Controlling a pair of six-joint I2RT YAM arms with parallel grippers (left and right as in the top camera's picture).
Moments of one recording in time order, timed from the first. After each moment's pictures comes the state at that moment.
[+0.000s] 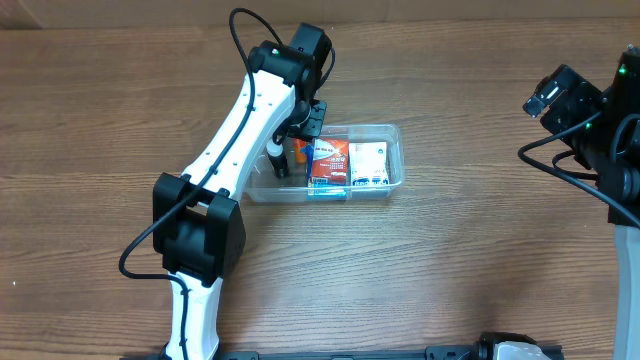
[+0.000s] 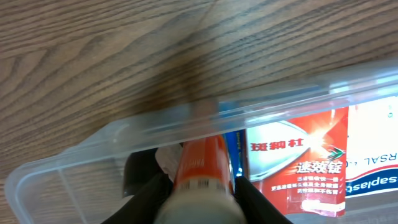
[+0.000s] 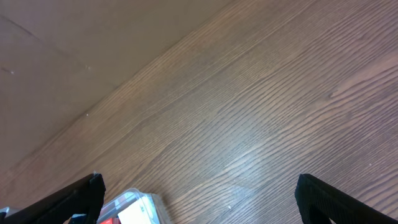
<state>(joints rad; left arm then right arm) -0.42 2.18 2.05 -1.29 -0.05 -0.21 -0.09 1.29 1.67 -1.13 0.11 0.53</state>
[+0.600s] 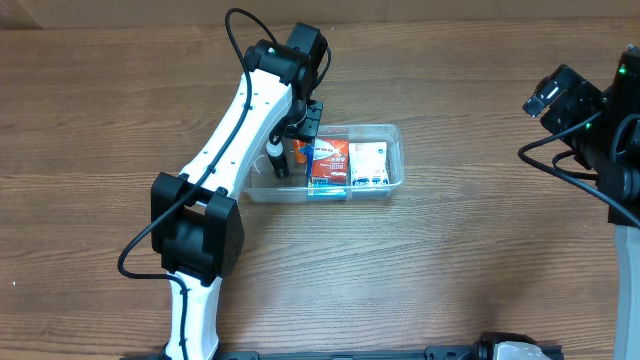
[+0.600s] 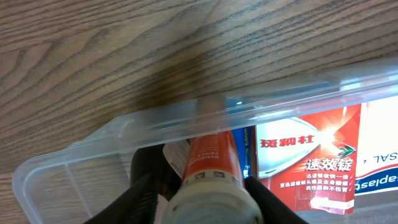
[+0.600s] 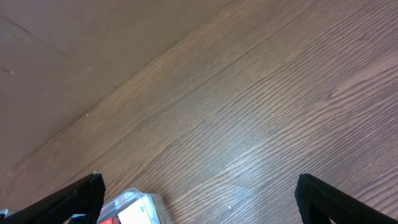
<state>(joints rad) -0.41 2.18 2.05 -1.30 -0.05 -0.21 -0.09 1.29 1.67 -1.13 0.11 0.53</state>
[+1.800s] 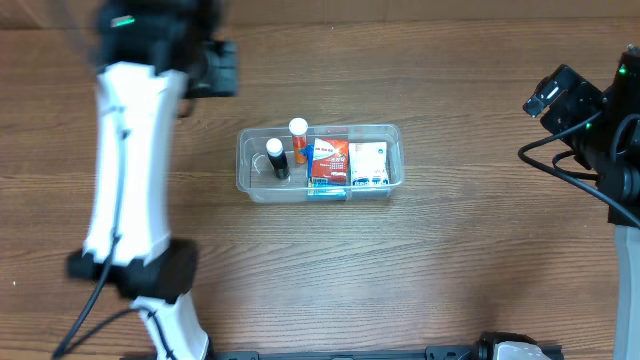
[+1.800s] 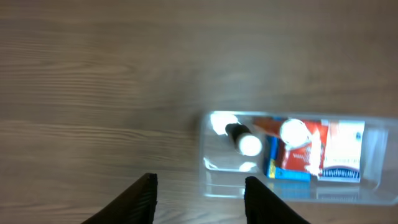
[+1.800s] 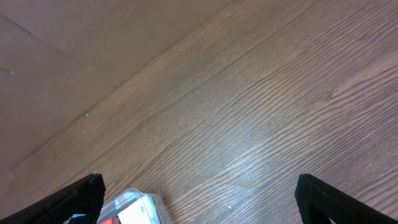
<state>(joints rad) -0.16 1.98 2.53 -1.68 -0.06 -0.24 -0.09 1.29 1.67 -1.13 0.11 0.53</state>
